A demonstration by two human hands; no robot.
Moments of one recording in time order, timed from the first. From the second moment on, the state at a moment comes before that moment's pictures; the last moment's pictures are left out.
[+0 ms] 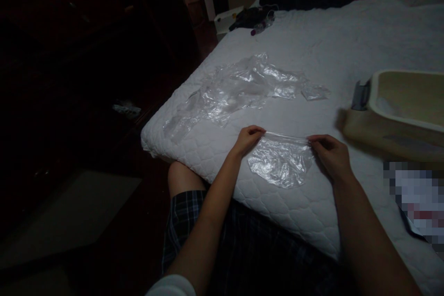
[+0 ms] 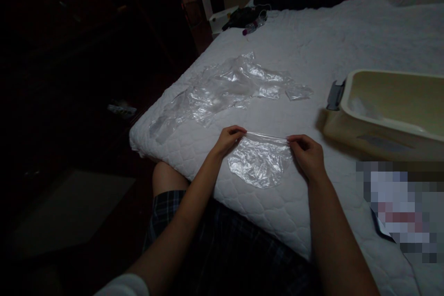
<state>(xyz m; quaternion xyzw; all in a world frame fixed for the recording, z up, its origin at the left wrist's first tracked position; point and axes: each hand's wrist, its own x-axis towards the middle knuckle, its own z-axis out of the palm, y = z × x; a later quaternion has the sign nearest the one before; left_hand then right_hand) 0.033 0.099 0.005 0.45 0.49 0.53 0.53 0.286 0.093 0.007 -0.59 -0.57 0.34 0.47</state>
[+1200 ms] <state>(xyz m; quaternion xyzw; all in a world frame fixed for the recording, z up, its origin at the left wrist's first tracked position) 0.043 0.087 0.003 0.65 0.60 0.41 0.23 0.228 0.079 0.025 -0.45 -0.89 0.07 0.08</state>
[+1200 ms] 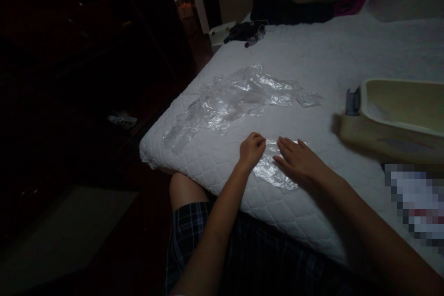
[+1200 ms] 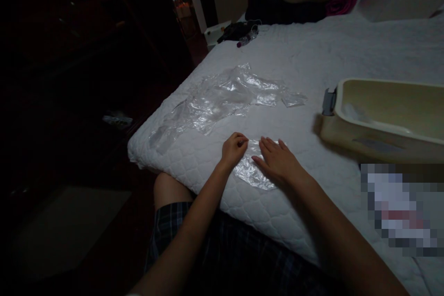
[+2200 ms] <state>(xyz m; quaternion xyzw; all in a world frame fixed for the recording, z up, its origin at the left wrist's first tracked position) 0.038 0.090 -0.002 0.58 0.59 0.48 0.29 0.287 0.086 0.003 -0.62 -0.54 0.37 0.43</state>
